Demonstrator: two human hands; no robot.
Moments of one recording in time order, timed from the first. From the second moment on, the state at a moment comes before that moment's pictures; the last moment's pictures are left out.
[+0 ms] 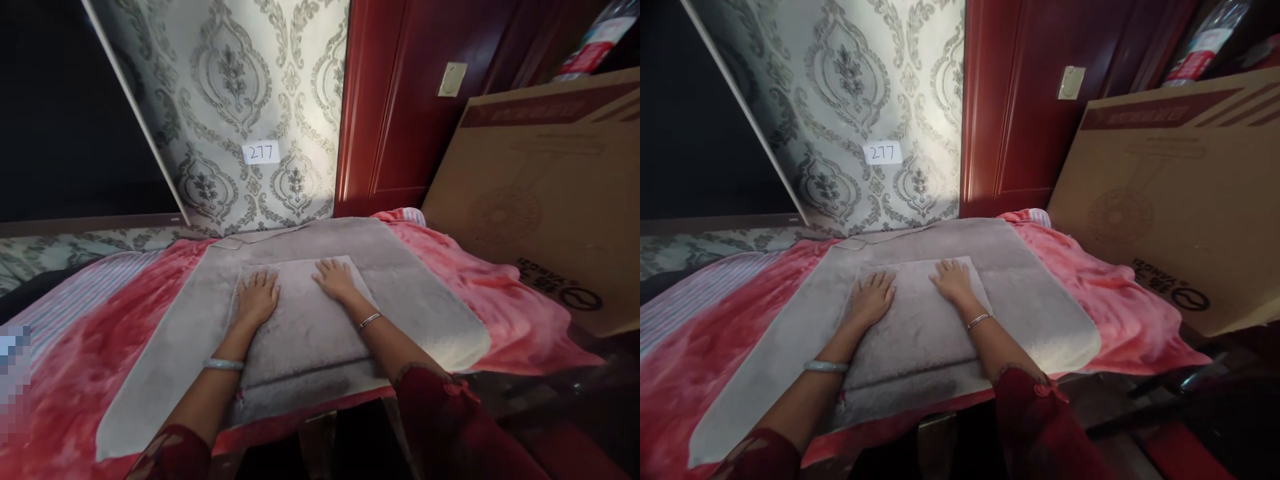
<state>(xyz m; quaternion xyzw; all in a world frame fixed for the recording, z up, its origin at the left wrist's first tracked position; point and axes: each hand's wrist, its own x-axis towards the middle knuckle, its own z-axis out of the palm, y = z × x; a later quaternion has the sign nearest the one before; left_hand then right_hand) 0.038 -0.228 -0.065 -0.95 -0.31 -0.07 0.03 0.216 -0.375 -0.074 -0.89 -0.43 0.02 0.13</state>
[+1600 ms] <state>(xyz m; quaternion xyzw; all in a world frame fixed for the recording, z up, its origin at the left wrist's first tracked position) -0.030 -0.205 -0.048 -0.81 -0.50 -0.23 -0.21 0.205 -0.513 -0.096 -0.88 -0.21 0.01 0.42</state>
